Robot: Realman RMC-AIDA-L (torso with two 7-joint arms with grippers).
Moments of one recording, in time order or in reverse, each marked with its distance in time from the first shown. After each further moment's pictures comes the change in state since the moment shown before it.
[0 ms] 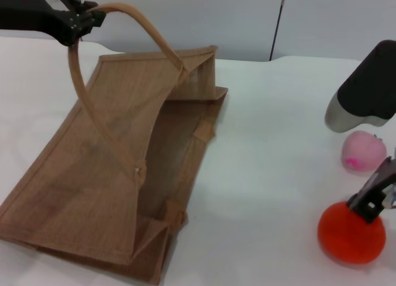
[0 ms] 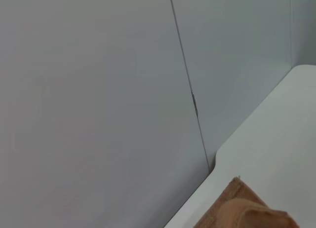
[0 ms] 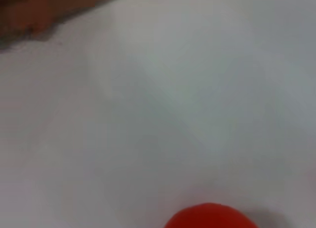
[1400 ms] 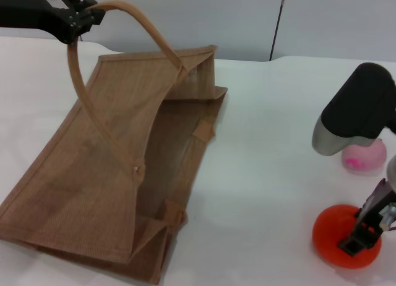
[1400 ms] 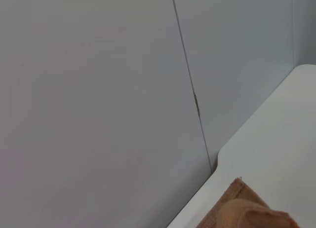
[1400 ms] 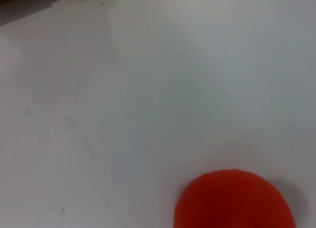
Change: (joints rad) left arm -0.006 0.002 -0.003 0.000 0.005 0.001 -0.002; right arm 0.032 0.025 -0.026 0.045 0.015 0.080 -0.010
